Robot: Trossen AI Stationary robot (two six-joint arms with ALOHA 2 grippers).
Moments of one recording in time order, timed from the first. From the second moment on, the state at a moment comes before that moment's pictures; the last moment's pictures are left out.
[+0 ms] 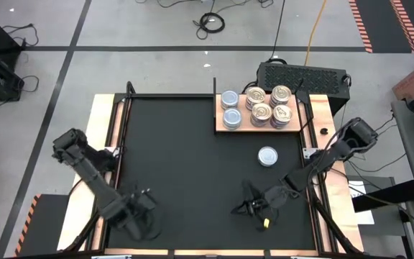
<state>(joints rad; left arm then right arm) -0.82 1.67 1.46 -1.40 -0.06 -1.20 0.59 1.50 0.67 0.48 0.21 0.60</state>
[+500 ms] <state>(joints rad) -1.09 1.67 1.17 -1.14 0.23 -1.43 0.63 1.67 0.87 0.52 0.26 0.56</state>
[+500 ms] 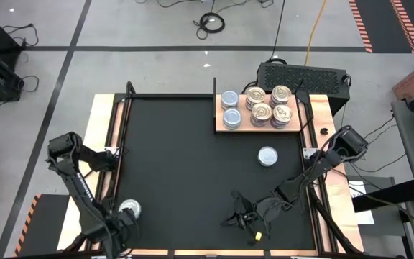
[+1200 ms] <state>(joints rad) -0.92 1.67 0.91 -1.02 0.16 -1.03 0.65 1.74 0.96 0.44 0.26 0.56</state>
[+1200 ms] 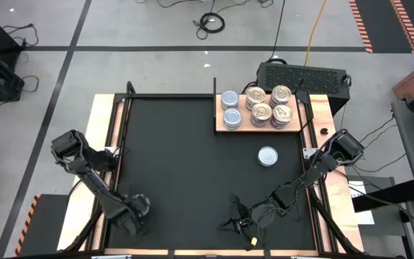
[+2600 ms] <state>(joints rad) -0.40 1.67 1.00 -1.00 0.15 -0.37 0.65 1.72 0.96 0.21 0.15 0.53</state>
